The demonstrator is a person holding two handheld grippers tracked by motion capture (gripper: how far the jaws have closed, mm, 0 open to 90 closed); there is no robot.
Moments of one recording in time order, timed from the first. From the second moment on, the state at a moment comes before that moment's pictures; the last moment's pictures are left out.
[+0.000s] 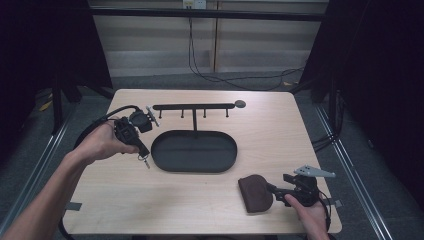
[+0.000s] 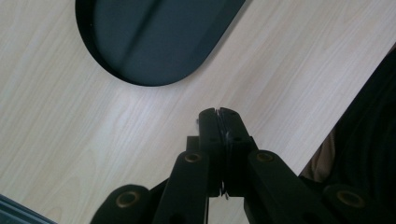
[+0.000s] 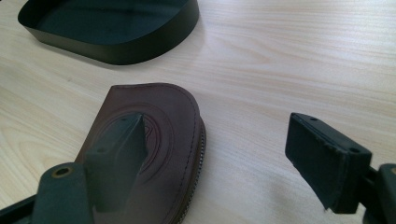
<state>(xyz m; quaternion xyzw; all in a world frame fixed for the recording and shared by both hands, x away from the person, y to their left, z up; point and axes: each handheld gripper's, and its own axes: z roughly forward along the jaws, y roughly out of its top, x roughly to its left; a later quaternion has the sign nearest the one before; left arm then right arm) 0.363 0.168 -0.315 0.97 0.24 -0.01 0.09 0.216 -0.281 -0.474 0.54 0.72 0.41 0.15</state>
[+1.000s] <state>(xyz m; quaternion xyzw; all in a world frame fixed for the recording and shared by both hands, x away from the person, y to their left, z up) 0.403 0.139 -0.286 0.97 0.24 0.00 0.07 0.216 -0.281 -0.475 0.53 0.72 0.41 0.15</state>
